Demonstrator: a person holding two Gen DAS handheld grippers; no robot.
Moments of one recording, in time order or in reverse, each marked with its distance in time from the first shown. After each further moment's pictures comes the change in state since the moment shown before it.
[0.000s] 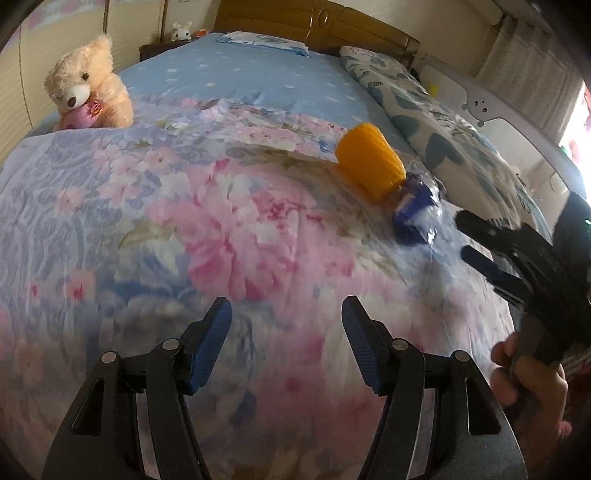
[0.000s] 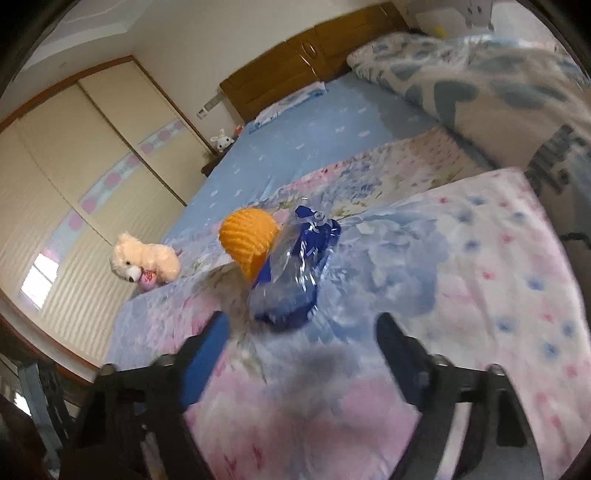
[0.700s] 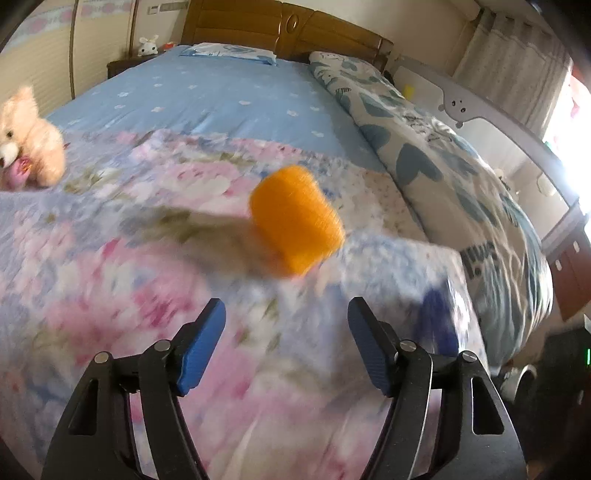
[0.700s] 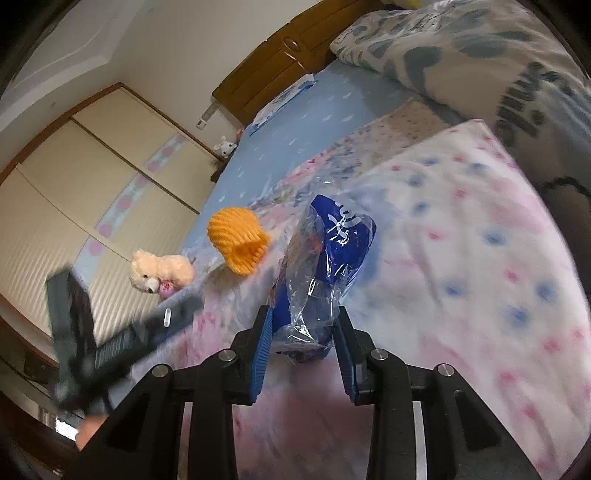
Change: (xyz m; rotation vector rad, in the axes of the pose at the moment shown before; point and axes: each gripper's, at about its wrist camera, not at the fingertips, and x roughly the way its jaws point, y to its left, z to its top) left arm 0.049 -0.077 0.067 0.053 -0.036 -0.080; right arm -0.037 -0.055 -0.022 0.115 0.015 0.089
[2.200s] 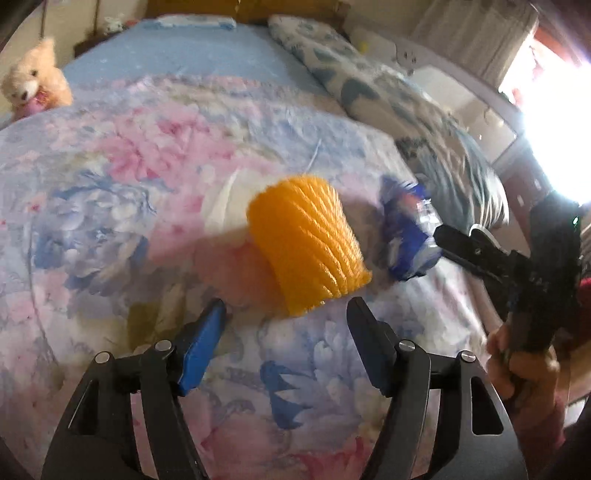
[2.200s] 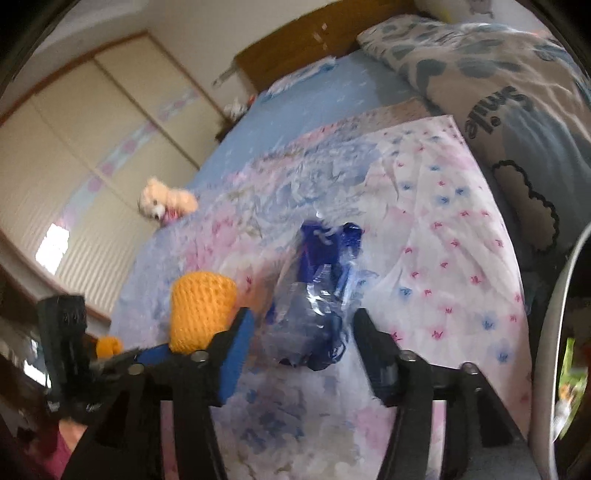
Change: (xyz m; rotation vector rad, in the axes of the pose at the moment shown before) left arm -0.112 0.001 -0.151 0.082 0.137 -0.129; right arm -0.069 0.020 -0.064 -0.153 0.065 -0.070
